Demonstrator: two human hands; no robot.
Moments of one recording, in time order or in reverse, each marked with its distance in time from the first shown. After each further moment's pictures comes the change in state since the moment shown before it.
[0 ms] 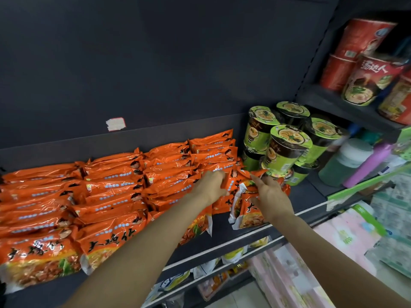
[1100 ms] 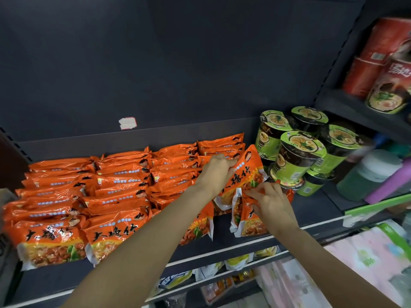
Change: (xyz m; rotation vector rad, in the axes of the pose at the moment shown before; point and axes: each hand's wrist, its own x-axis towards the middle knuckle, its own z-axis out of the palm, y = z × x) left_hand 0.010 0.016 -0.015 0.058 0.288 0.116; right_hand 0.000 0.009 0.003 -0.006 0.123 -0.292
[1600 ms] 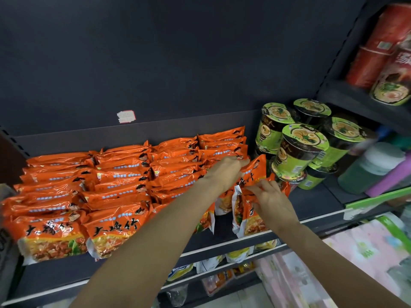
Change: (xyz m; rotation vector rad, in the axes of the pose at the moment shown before) left_hand 0.010 0.009 0.011 0.131 -0.248 0.036; right_hand -0.002 -0.003 0.006 0.029 -0.031 -0.030
